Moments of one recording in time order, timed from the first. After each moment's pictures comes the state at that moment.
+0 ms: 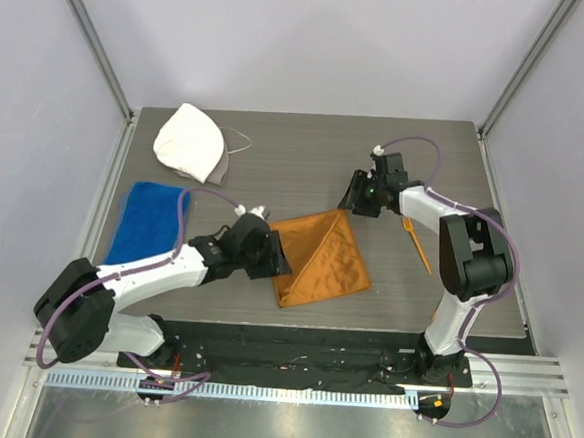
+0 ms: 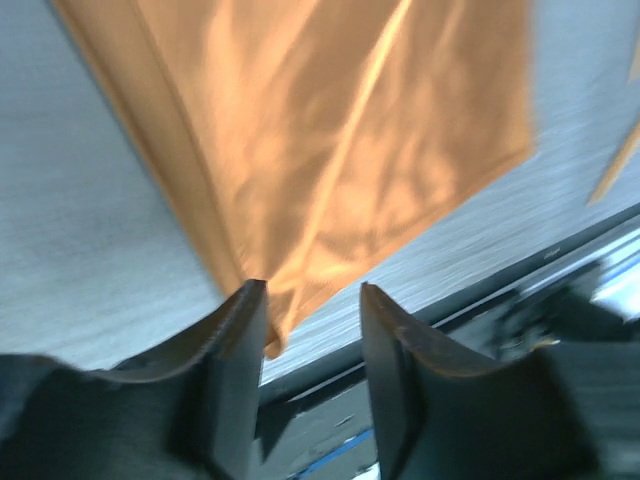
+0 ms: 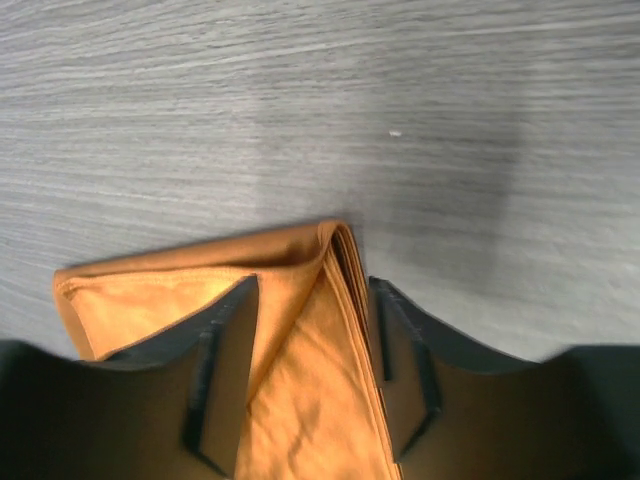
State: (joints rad) left arm -0.83 1.31 0.68 -0.23 0.04 -0.95; right arm 0.27 1.86 1.16 -0.18 -0.25 0.49
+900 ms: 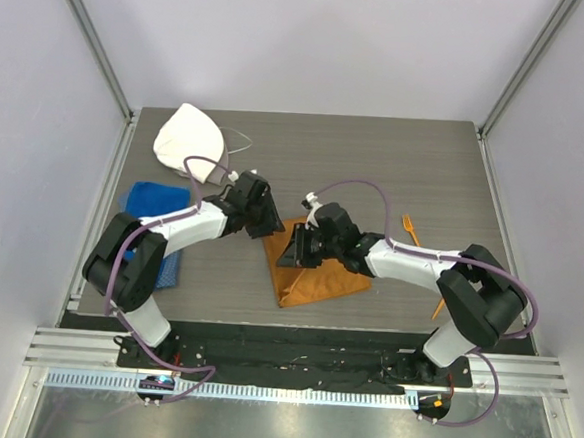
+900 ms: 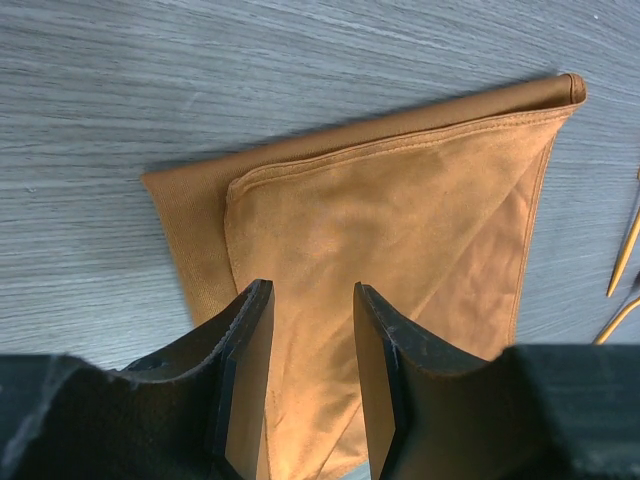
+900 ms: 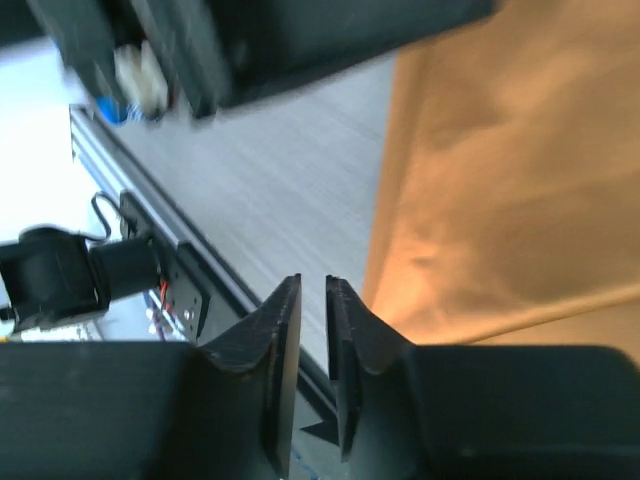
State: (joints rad) left arm -0.55 1.66 0.98 -0.21 0.05 -0.86; right arm 0.76 1.58 0.83 0.08 -0.36 0.77
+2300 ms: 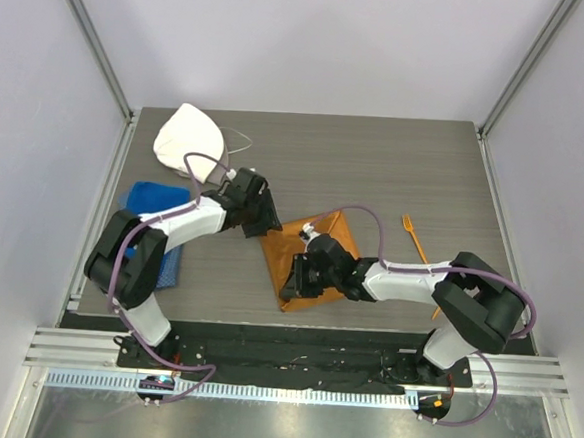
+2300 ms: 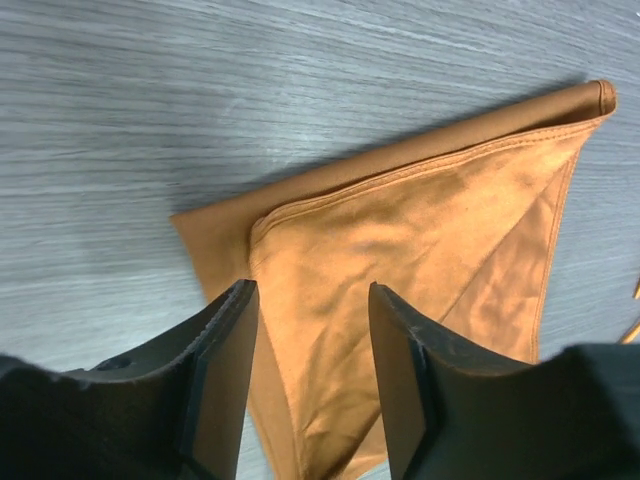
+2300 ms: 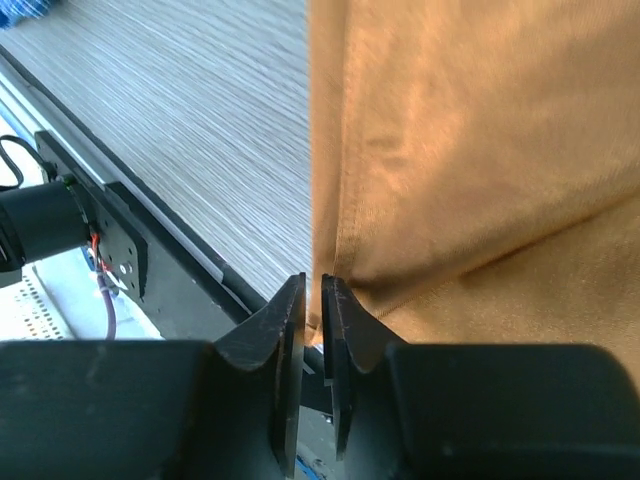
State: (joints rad) left arm -0.51 1.69 1.01 -0.27 0.08 -0.82; right arm 0.94 1.57 0.64 0.16 -0.26 0.87
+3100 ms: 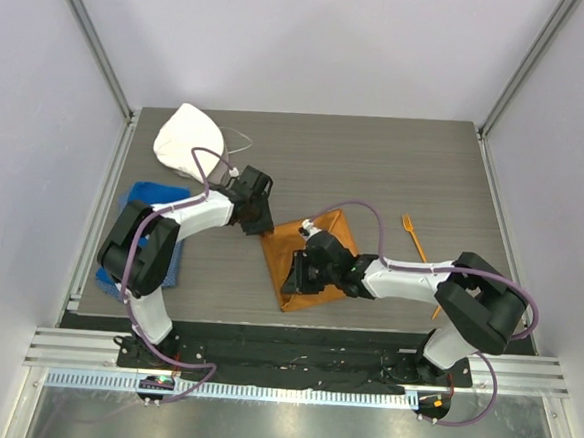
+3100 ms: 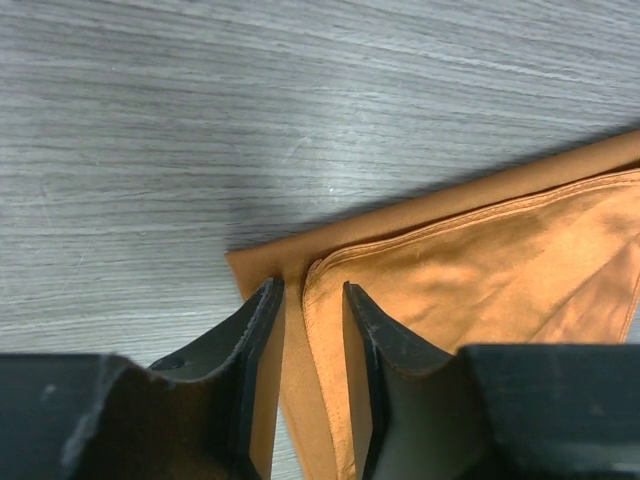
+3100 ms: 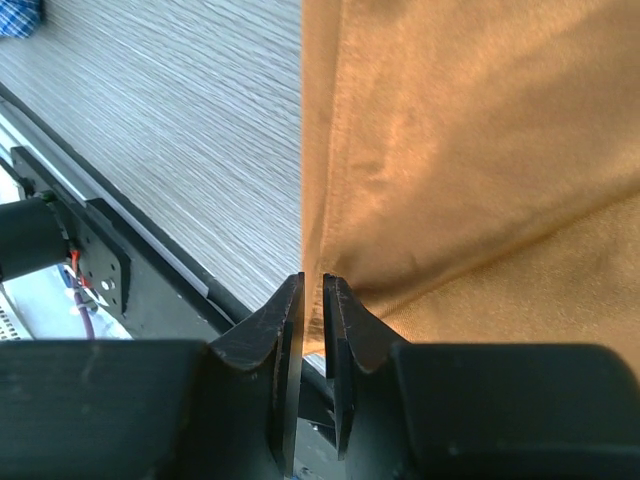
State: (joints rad) left arm -0.51 1.77 1.10 -0.36 -0.02 -0.75; right arm 0.94 1.55 0.70 0.08 -0.20 0.81
